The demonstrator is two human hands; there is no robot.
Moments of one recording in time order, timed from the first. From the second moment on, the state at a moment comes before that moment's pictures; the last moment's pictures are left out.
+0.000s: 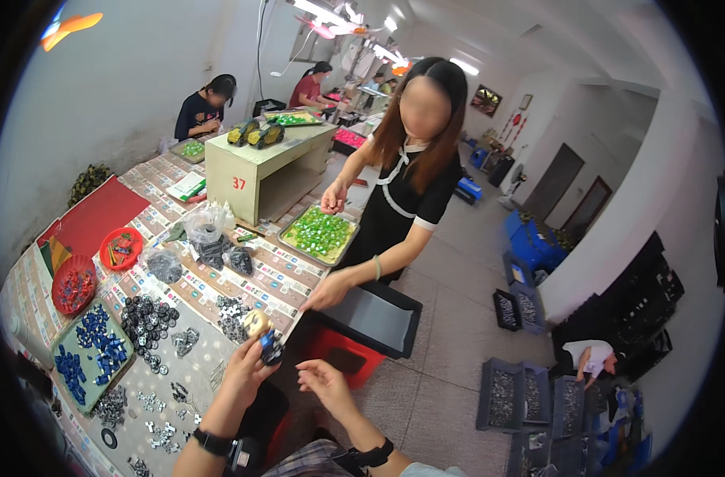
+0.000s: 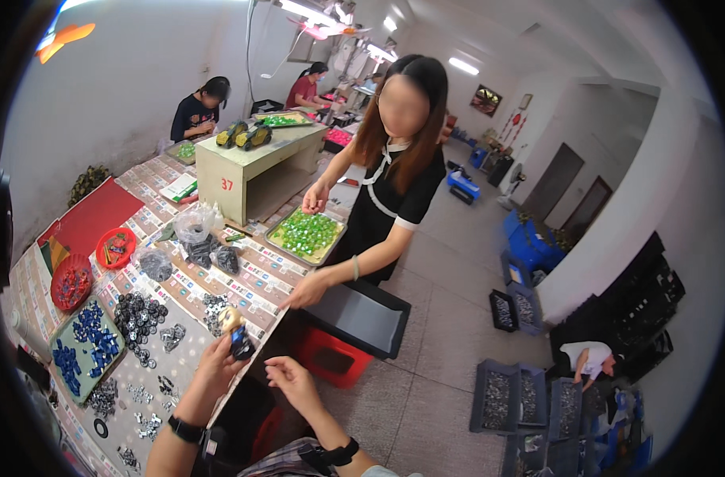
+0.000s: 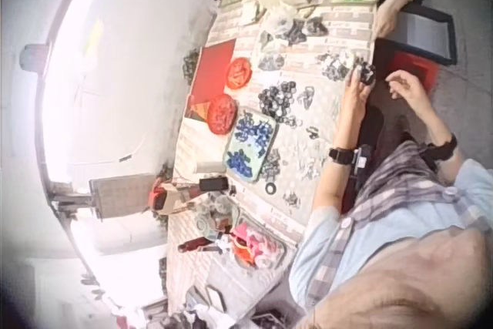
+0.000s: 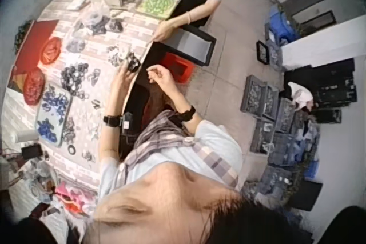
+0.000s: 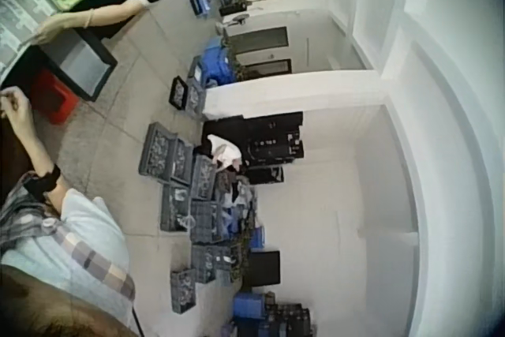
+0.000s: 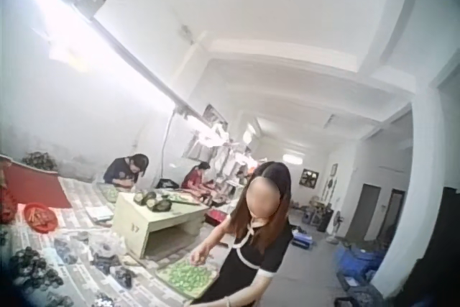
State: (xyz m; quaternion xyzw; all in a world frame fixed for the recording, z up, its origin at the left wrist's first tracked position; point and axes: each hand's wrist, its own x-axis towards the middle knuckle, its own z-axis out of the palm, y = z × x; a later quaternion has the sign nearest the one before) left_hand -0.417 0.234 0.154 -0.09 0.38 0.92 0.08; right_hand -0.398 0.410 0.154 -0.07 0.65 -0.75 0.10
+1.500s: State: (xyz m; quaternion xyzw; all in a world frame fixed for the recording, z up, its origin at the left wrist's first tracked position) left_hand -0.224 0.269 0.036 -0.42 0.15 0.85 -0.27; right_hand -0.456 0.252 -0.006 -0.56 0.72 -0.28 0.31
